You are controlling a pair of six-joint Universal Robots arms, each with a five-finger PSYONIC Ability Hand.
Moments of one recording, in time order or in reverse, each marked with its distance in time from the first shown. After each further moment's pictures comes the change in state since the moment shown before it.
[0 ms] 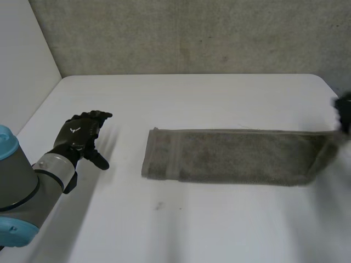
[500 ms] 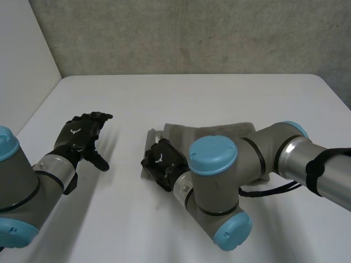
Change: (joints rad) left arm 0.000 -0.003 -0.005 0.001 0.002 0.001; right arm 0.831 0.401 -0.369 0.158 -0.086 0.073; left_hand 0.000 0.000 0.000 -0.001 0.000; right_hand -0.723 -0.721 -0.711 -0.715 -0.722
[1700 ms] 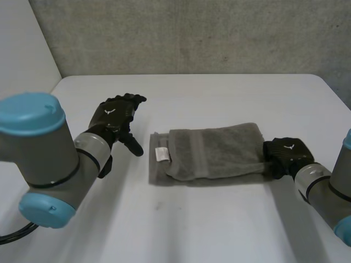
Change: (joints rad) left arm -0.264 -0.087 0.359 -0.267 -0.169 -0.120; right arm -0.654 -0.406 0.665 -0.192 -0.065 0.326; left_hand 0.000 0.000 0.000 0.000 0.000; right_hand 0.711 0.703 0.702 0.713 0.716
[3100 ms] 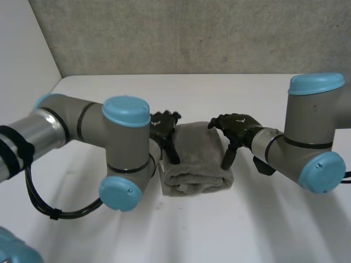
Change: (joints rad) left arm -0.206 -0.477 0.548 -0.226 -0.161 -0.041; right arm 0.239 0.238 -0.641 0.486 -0.078 0.211; left_hand 0.000 0.000 0.000 0.000 0.000; right_hand -1.088 -1.036 -1.078 -1.081 -1.097
